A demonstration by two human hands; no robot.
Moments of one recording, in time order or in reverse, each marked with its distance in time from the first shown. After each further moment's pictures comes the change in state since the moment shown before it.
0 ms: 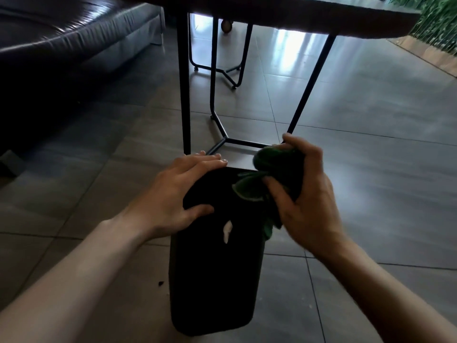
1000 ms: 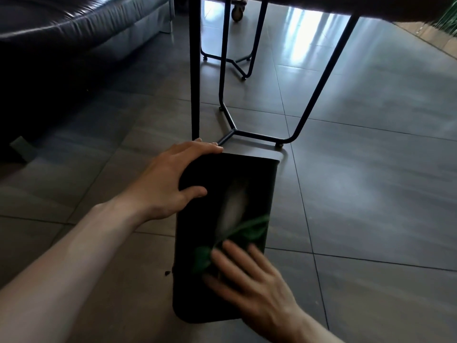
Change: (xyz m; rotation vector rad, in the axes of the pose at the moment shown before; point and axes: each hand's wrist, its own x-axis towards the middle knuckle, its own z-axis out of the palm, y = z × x) left_hand -0.004 -0.011 -0.014 -0.075 0.019 -0.157; right_hand -0.147 0.024 0.075 -0.495 -0.384 -0.650
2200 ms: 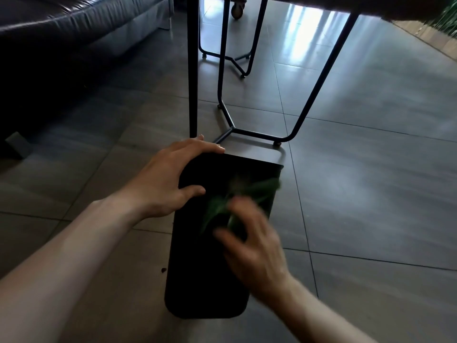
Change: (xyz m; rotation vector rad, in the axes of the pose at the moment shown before) left_hand 0.001 0.006 0.002 -0.049 -0.014 0.000; right_hand 0.045 0.029 -0.004 0.150 0.249 0.236
